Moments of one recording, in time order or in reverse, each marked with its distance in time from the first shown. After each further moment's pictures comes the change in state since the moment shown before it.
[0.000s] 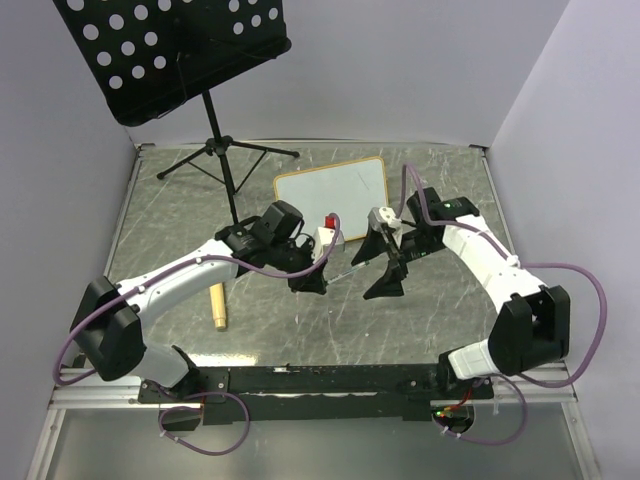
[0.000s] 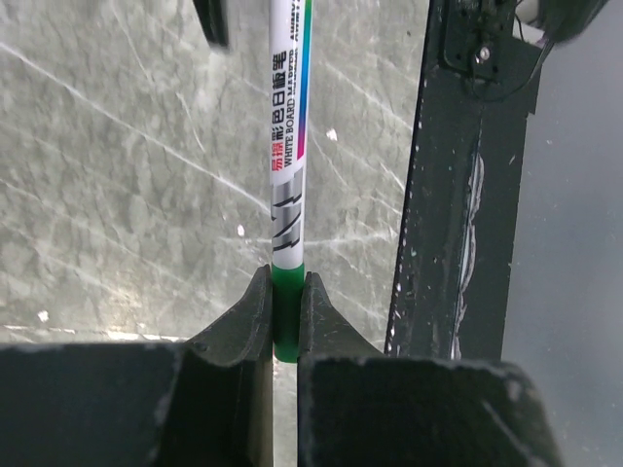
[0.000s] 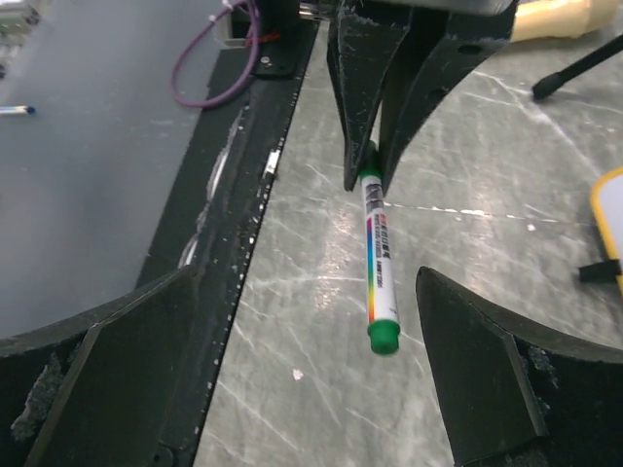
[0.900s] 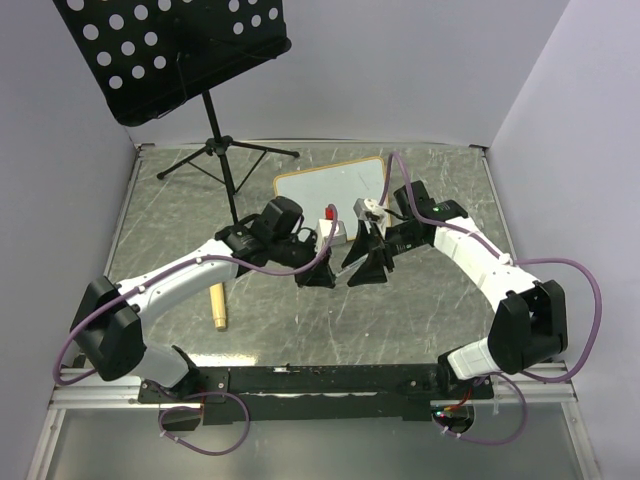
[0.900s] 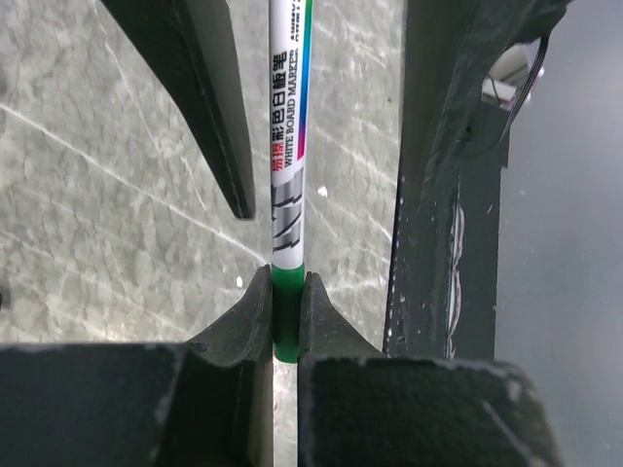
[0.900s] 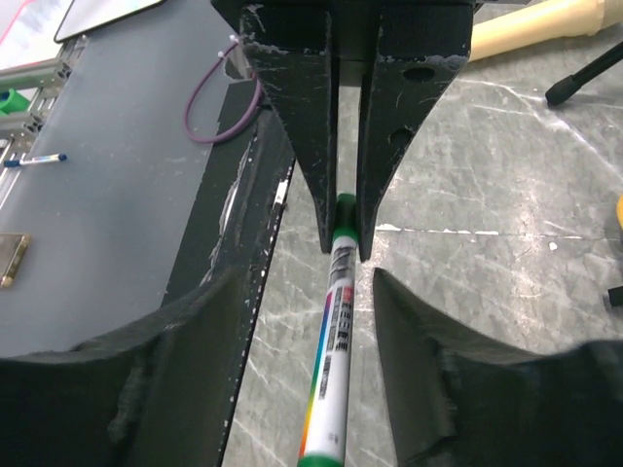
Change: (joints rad) left arm 0.000 0.000 -0.001 0.130 0.048 -0.079; right arm 0.085 0.026 -0.022 0.312 -0.020 0.402
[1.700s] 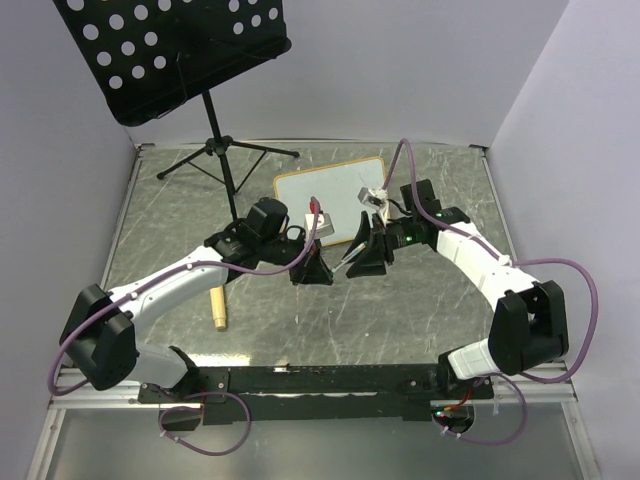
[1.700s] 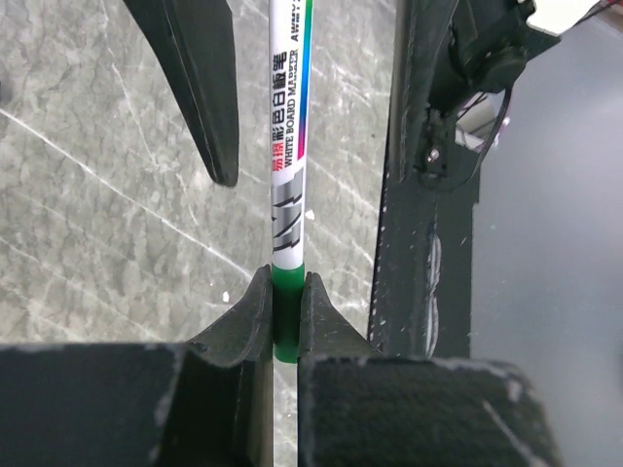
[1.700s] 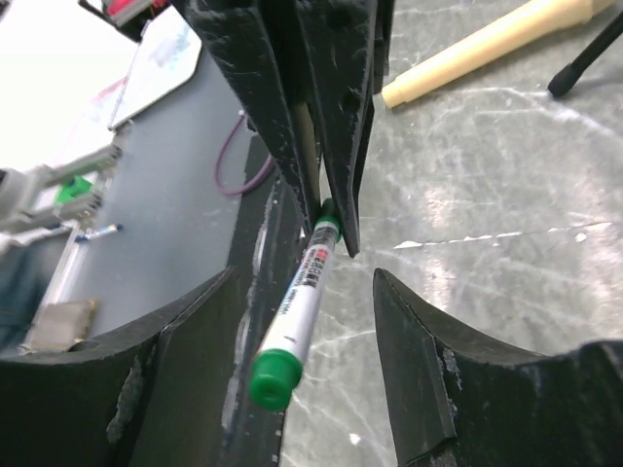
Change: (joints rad) left arm 0.055 -0.063 -0.112 0.174 0.073 -0.133; right arm -0.044 -0.010 -0.066 0.285 -0.071 0.408
